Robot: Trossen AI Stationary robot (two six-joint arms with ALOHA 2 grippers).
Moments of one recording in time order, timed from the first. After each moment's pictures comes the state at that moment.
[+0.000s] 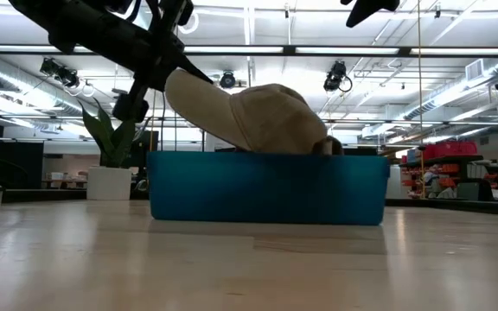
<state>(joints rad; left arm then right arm) -0.07 1.19 0.56 0.25 -0.10 -1.40 0.10 1.42 1.64 -1.21 0.24 0.46</state>
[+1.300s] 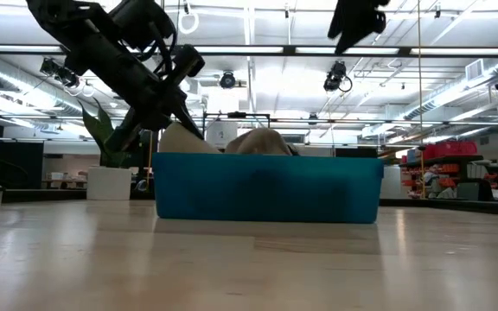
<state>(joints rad) 0.06 1.33 0.57 0.08 -0.01 -1.41 0.04 1.45 1.53 -1.09 0.25 0.38</state>
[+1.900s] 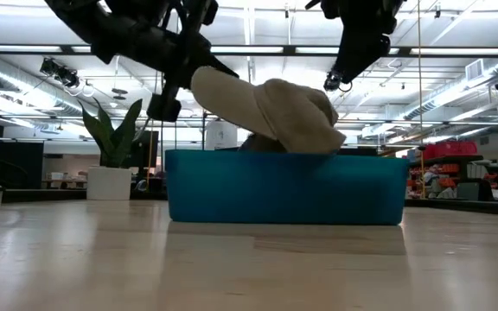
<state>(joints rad) 0.07 1.33 0.68 0.29 0.20 -1.28 0.03 1.45 1.37 -1.02 0.24 0.40</state>
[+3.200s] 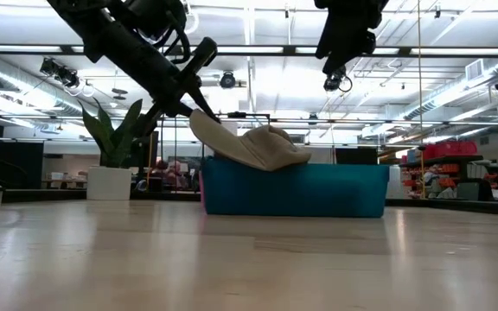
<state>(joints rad) 0.12 1.33 0.68 0.04 -0.16 -1.41 0.03 1.45 1.37 -0.89 0.22 0.36</state>
